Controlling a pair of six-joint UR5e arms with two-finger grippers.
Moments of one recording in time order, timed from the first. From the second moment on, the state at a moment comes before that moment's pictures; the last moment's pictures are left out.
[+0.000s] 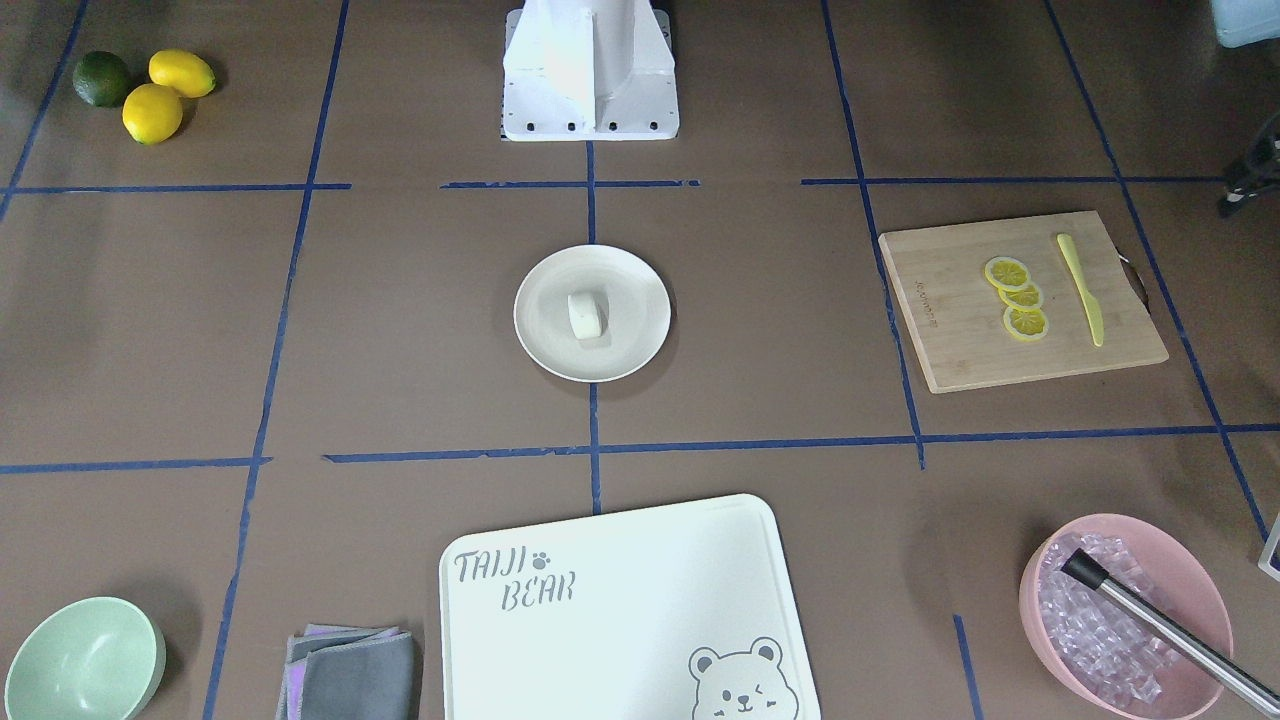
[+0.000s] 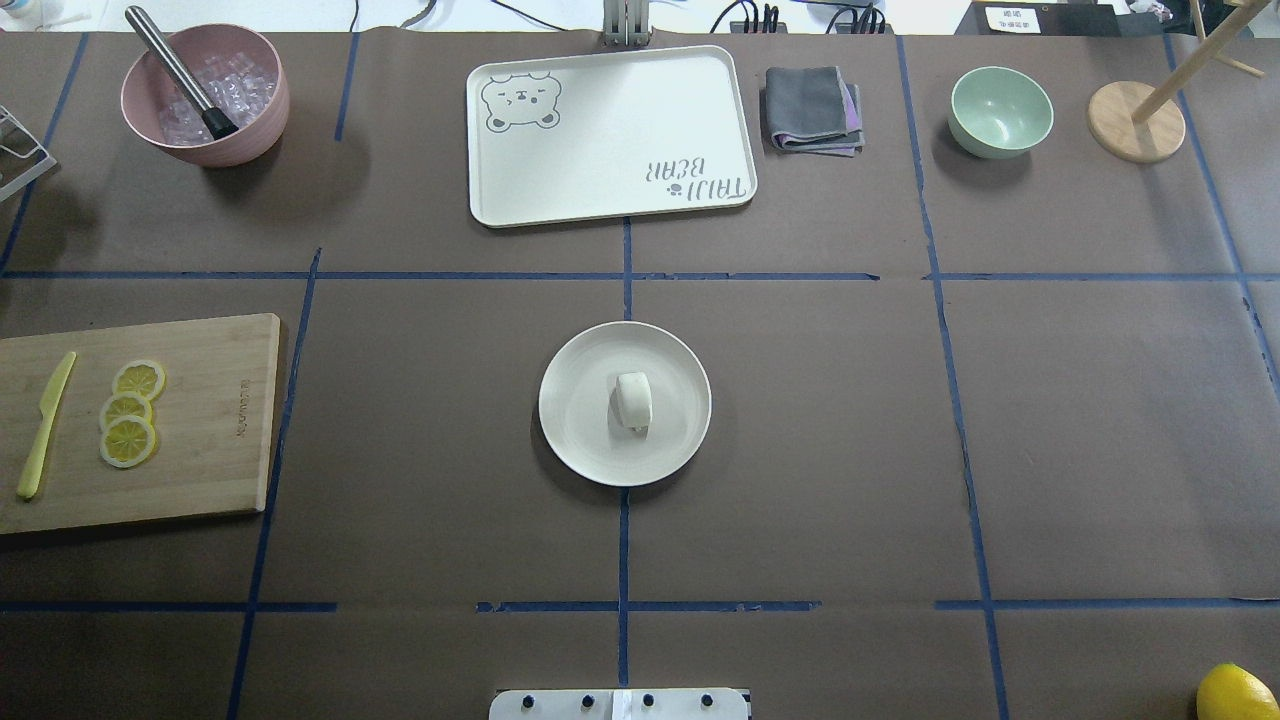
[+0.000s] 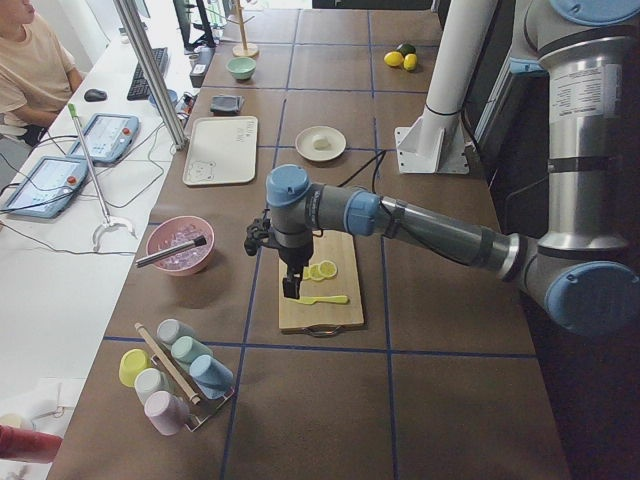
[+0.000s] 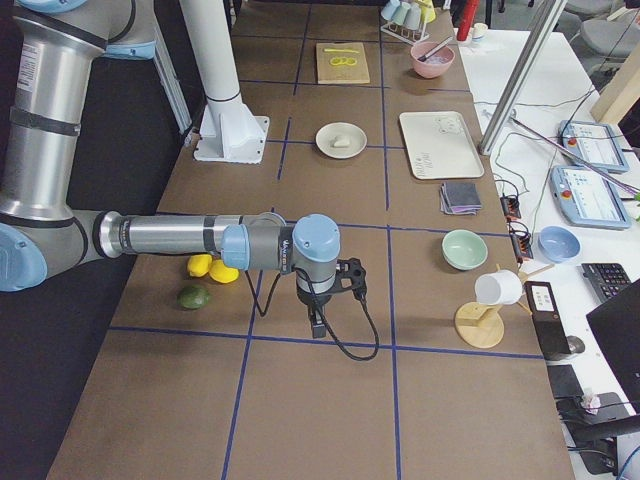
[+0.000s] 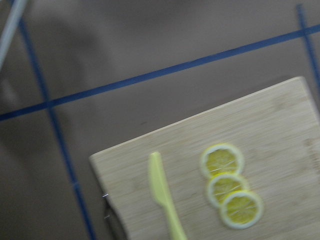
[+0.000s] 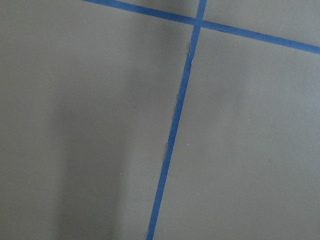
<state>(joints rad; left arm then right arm) -1.47 -1.44 -1.93 -1.44 -2.29 -0.05 1.53 -1.83 1.88 -1.61 2.32 -0.17</state>
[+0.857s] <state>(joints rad) -1.57 -1.40 -1.81 -1.46 -2.30 -0.03 1.53 -1.83 1.88 -1.61 2.32 -0.17</state>
